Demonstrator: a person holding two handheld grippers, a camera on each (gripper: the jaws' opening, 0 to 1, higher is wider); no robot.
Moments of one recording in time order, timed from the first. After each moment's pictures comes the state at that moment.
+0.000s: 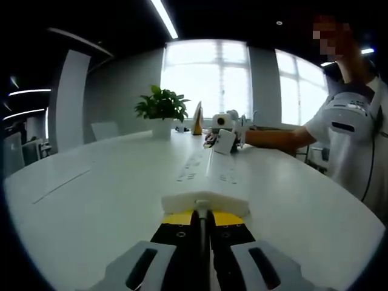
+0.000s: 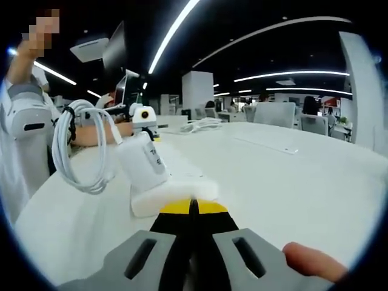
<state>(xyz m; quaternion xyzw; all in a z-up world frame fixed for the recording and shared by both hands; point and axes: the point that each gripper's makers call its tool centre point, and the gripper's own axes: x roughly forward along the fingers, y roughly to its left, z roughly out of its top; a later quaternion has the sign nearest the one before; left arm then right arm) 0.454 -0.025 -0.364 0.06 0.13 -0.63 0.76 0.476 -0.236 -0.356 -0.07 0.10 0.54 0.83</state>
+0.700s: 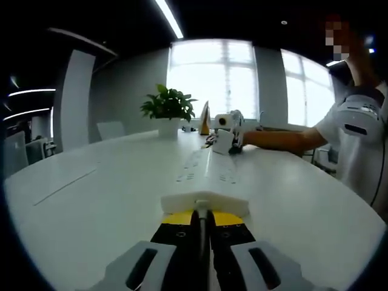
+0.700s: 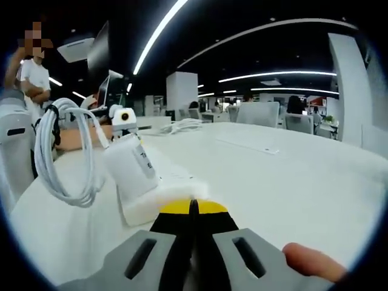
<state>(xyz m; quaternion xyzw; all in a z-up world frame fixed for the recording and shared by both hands) 0.471 -0.033 -0.364 0.05 0.13 -0.61 0.78 0.508 -0.243 -0.357 -0.07 0.10 0.49 0.86</state>
